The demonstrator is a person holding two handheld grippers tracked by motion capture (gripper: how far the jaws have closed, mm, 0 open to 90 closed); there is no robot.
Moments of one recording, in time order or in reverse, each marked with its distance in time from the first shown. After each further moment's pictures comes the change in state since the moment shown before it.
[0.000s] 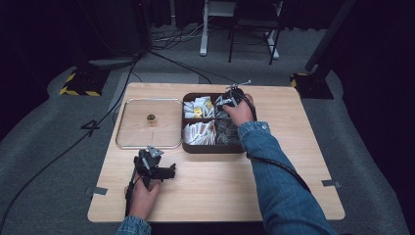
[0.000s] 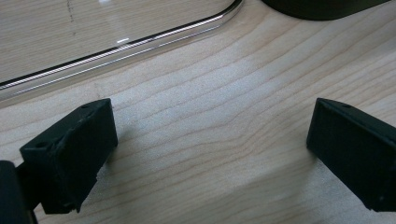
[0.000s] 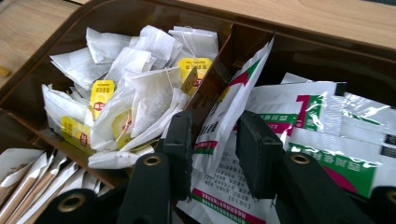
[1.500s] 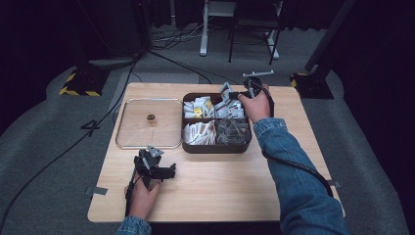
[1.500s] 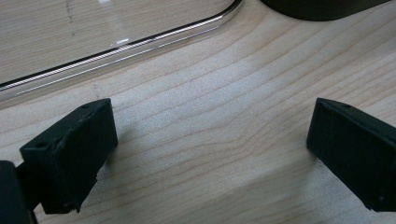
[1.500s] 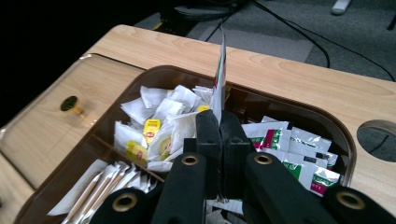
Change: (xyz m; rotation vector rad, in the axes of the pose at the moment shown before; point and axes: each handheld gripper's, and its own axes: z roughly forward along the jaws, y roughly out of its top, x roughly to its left) left arm 0.000 0.000 0.000 0.000 0.000 0.003; right arm -0.005 0.015 -0.087 -0.164 0.073 0.003
